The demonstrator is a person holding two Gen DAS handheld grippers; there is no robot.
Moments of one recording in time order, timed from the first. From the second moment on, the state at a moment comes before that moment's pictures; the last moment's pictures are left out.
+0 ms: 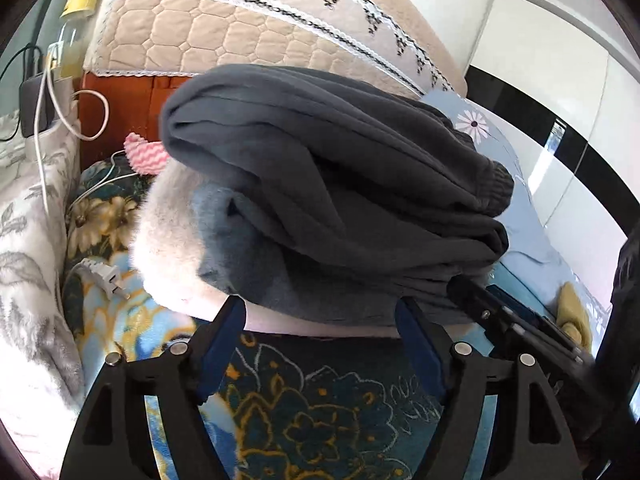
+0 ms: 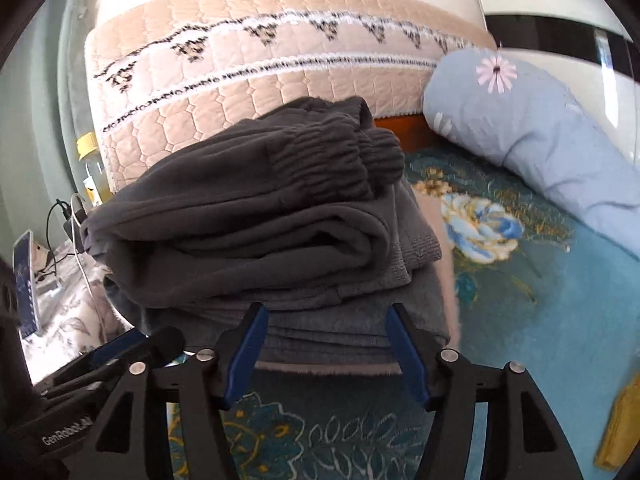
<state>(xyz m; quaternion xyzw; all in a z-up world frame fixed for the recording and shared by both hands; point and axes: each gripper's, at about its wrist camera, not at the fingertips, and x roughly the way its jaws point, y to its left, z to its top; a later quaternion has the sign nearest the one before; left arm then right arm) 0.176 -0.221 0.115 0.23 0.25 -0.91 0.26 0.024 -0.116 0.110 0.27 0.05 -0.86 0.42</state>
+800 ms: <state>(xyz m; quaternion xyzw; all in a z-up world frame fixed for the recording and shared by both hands) 0.187 -0.219 0.105 0.22 0.20 -0.89 0.34 0.035 -0.110 0.092 0.24 0.07 -0.87 0.43</state>
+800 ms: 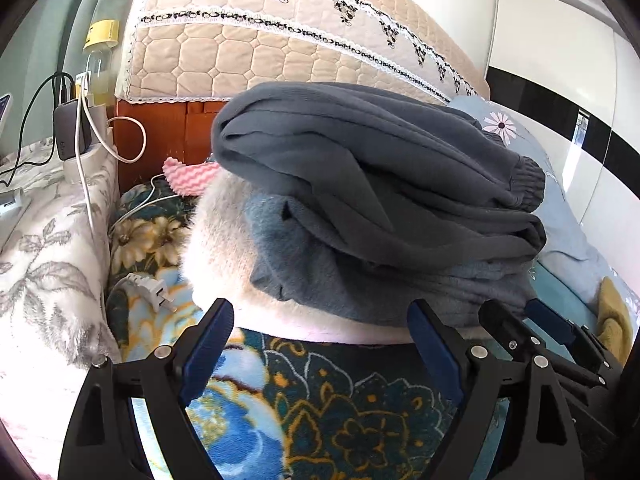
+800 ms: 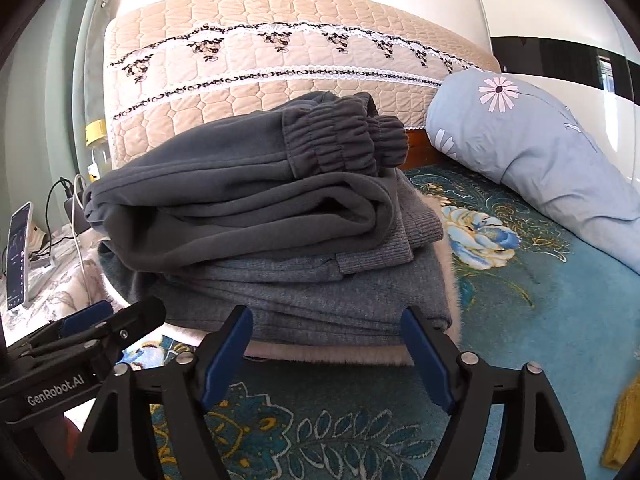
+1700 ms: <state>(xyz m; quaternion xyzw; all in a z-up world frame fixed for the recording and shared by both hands) 0.191 -0.236 0.100 0.23 0.21 -0.88 0.35 0.049 -0.121 0.087 0.25 0.11 -0.89 0.38</state>
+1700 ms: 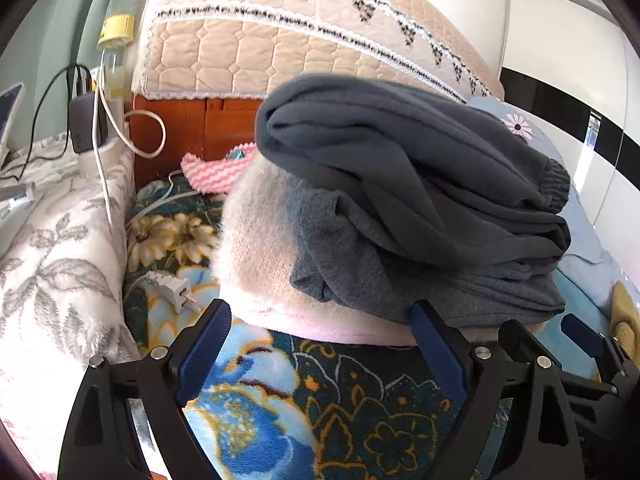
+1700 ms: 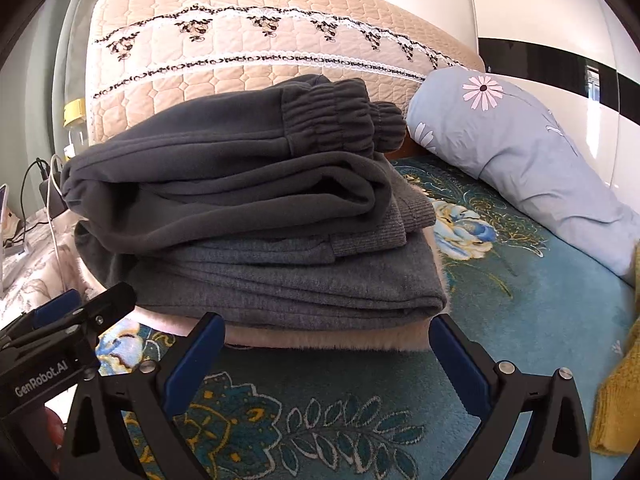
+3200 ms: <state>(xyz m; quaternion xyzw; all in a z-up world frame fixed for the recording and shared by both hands) 0.173 -0.203 0.097 0.21 0.17 -0.90 0.33 0.051 -0.132 0.072 0.26 0.14 -0.89 0.36</state>
